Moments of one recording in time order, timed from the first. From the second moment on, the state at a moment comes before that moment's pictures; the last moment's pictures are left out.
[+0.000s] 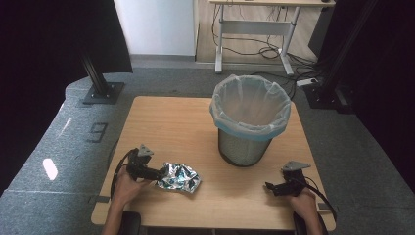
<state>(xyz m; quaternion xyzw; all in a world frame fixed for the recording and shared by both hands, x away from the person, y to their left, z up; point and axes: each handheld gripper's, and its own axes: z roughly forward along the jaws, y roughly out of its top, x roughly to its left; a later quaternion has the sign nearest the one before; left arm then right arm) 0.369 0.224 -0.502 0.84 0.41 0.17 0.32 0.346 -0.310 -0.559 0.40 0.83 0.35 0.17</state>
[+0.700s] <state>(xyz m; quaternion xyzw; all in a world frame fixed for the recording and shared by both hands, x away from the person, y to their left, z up) 0.376 0.185 -0.540 0.85 0.40 0.16 0.30 0.346 -0.310 -0.559 0.40 0.83 0.35 0.17</state>
